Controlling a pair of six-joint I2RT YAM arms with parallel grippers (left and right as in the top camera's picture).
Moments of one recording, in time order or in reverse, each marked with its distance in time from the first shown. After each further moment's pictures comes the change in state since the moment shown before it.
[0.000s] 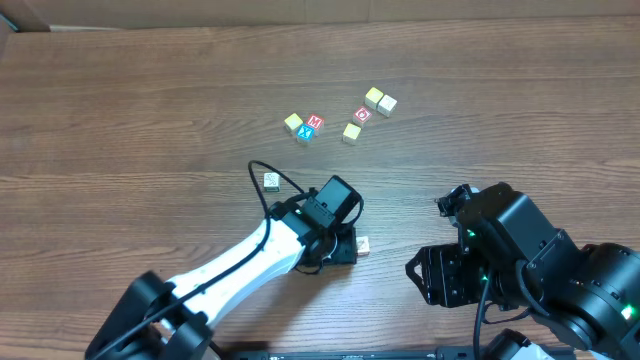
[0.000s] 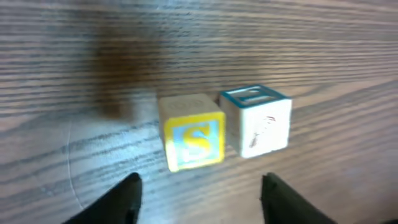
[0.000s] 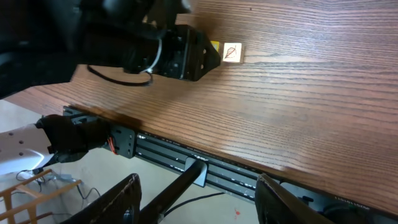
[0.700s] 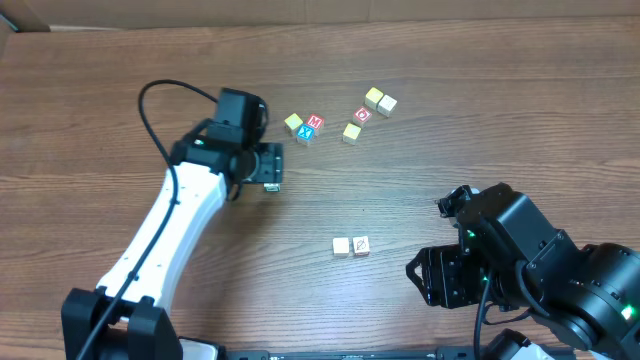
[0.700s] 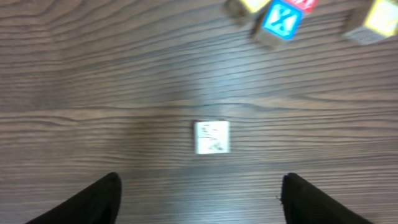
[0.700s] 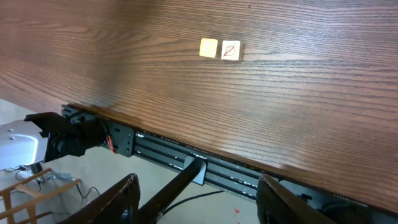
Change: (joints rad) left arm 0.507 -0.002 0.299 -0.157 -0.210 0.583; right arm 0.000 0.000 0.000 -0.008 0.000 0.000
